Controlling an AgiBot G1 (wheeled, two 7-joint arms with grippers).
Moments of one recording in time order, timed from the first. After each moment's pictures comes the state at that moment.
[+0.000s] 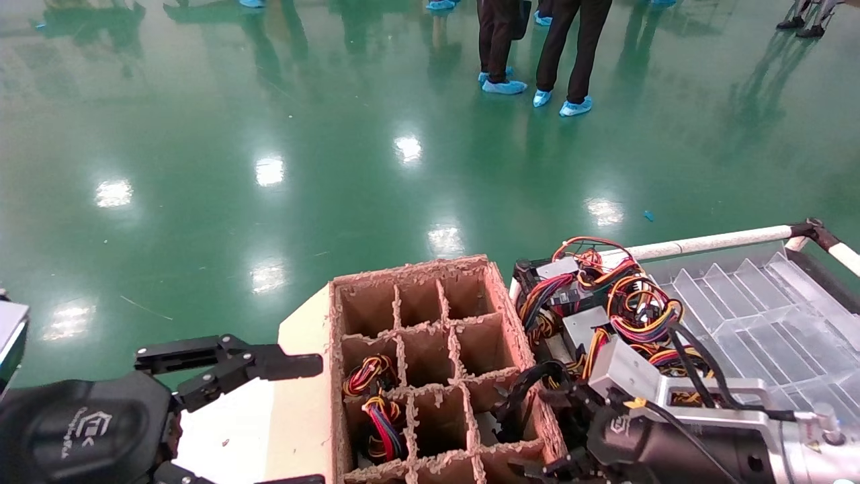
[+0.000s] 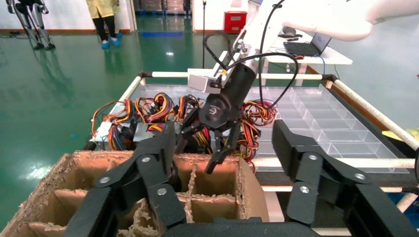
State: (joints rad) left arm -1.09 0.59 0.34 -1.28 0.69 1.47 -0.16; right arm 1.15 -0.65 -0.52 1.36 -1.36 -1.17 0.57
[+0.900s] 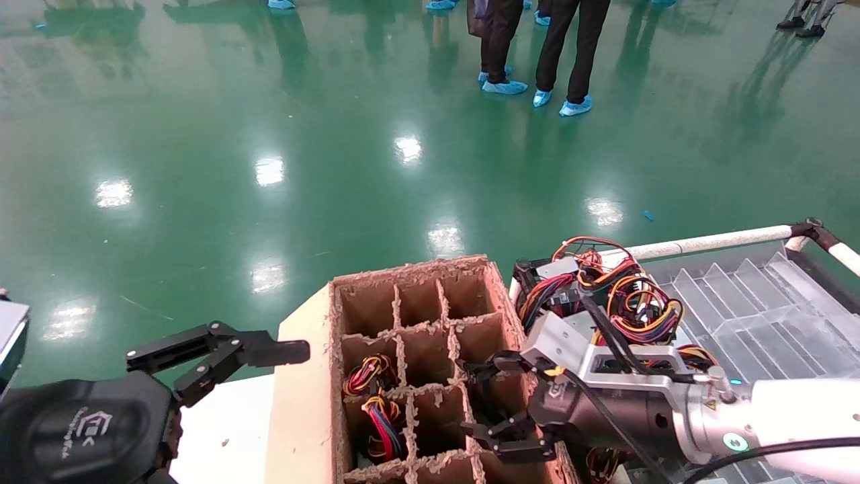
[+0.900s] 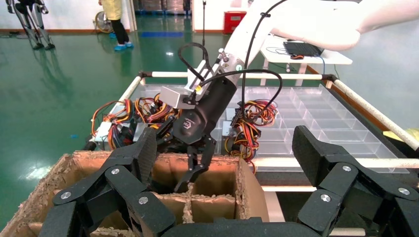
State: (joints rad) left arm -1.09 0.59 0.34 -1.28 0.69 1.47 -0.15; right arm 1.24 -0.78 -0.58 1.36 -1.52 -1.10 0.62
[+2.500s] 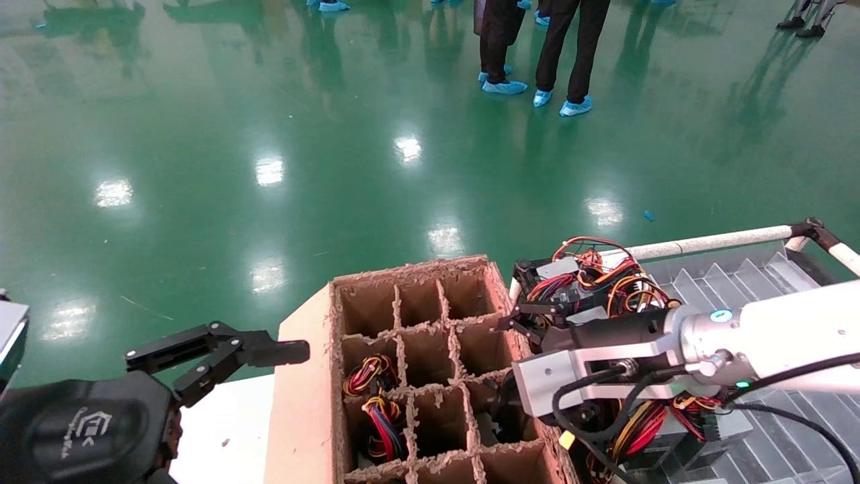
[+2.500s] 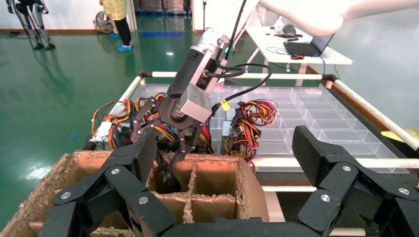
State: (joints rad) left arm -1.09 0.59 0.34 -1.28 0.69 1.47 -0.15; right arm 1.50 -0.86 -0.69 1.36 -1.74 -1.29 -0.06
